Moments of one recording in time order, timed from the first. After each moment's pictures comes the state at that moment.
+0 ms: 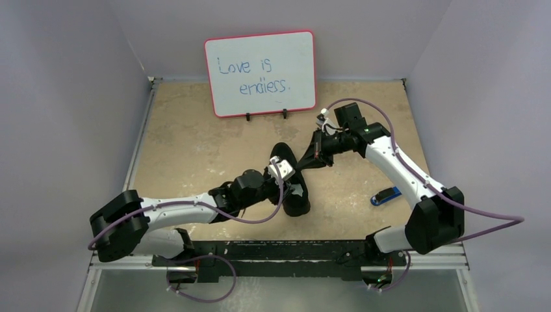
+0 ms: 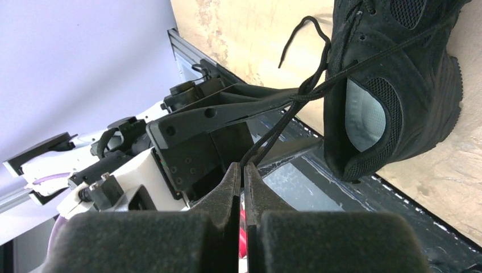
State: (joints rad) left arm -1.05 1.28 0.56 0.40 -0.05 -0.09; right arm 0.39 1.40 1.17 -0.77 -0.78 0.73
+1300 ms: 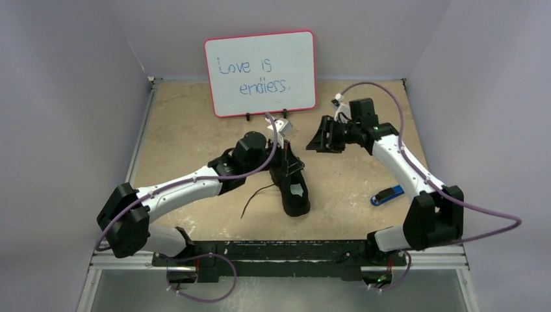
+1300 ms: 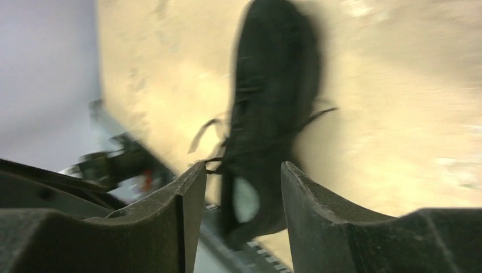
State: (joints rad) left arm -0.91 1.36 0.92 0.16 0.20 -0.49; right arm 0.28 1.45 1.19 -0.62 -0.62 0.48
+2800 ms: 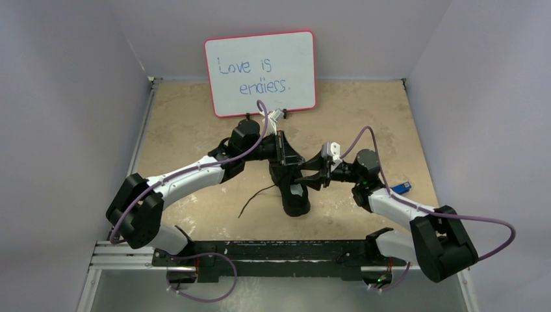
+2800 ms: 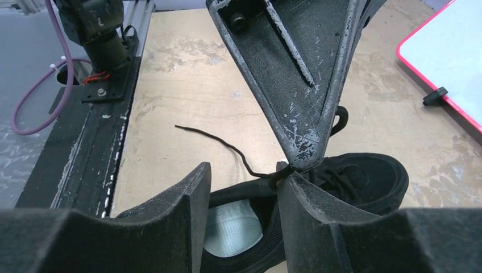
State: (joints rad) left arm -0.73 1.47 0.95 0.22 0.52 -0.88; right arm 0.38 1.19 0.36 0.82 -1.05 0.01
